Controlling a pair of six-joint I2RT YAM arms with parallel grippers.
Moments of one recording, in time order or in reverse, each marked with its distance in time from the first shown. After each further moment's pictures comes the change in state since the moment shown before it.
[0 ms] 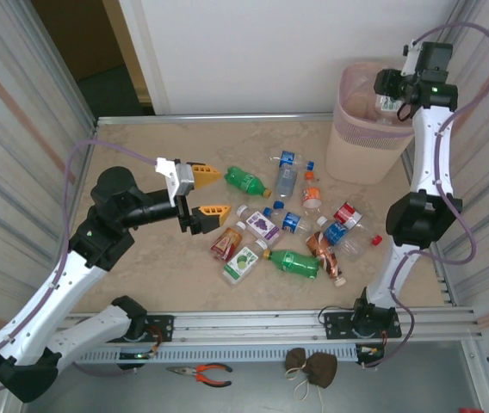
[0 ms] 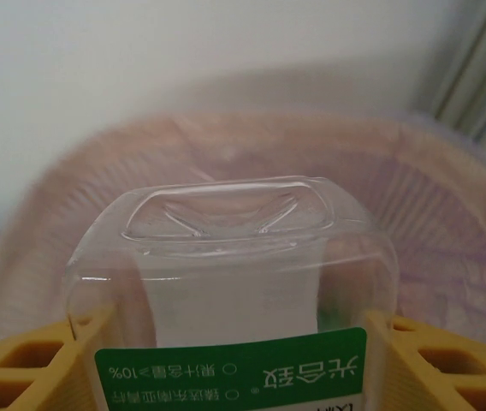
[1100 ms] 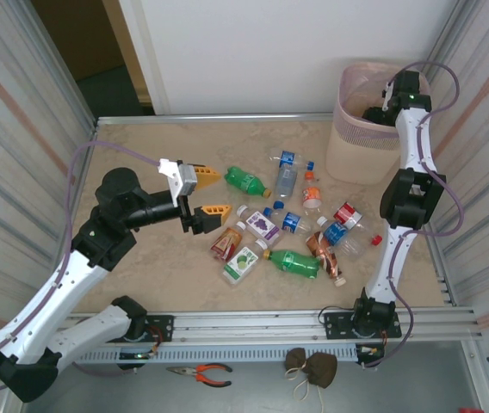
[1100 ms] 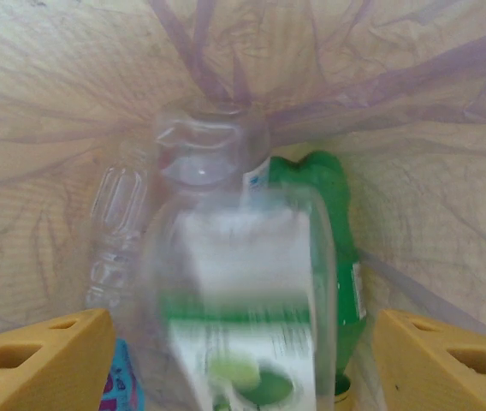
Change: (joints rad) left arm 0.000 0.001 -0.023 -0.010 -0.033 0.004; right arm -0.002 0.250 0.012 -0.160 0.076 -0.013
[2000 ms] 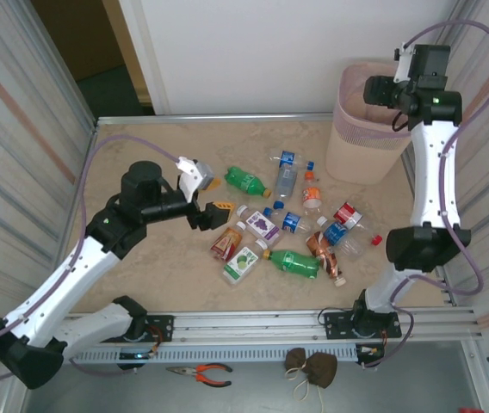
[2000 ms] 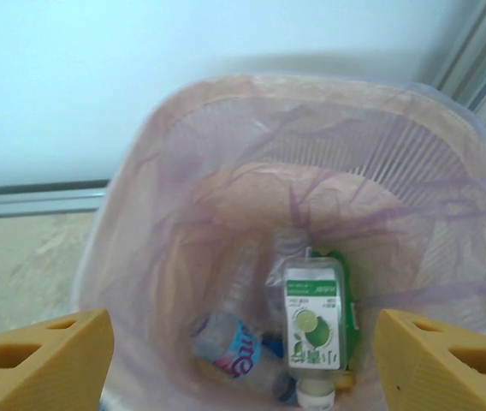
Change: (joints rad) left arm 0.000 0.117 0.028 -0.208 -0.153 0.043; right arm 0.114 -0.547 -0.171 0.049 0.000 0.000
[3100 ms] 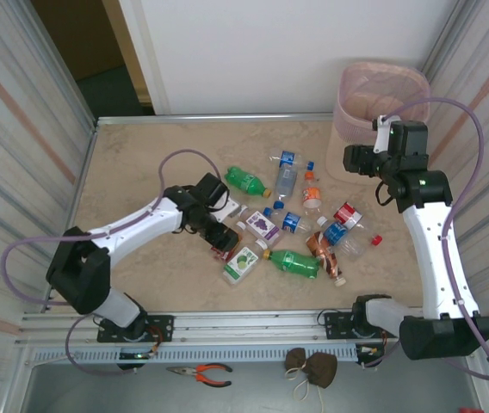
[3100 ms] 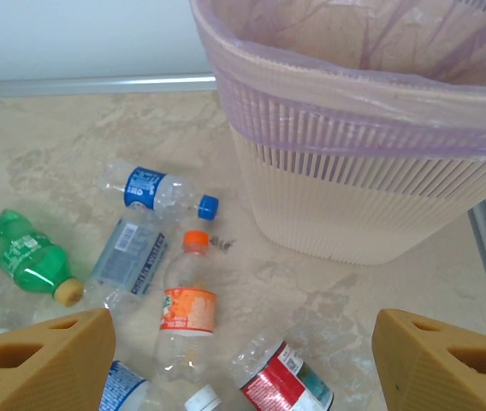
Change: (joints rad) left arm -0.097 0.539 0.044 -0.424 -0.326 -0.053; right arm 0.138 -0.571 -0.769 0.124 0.026 0.063
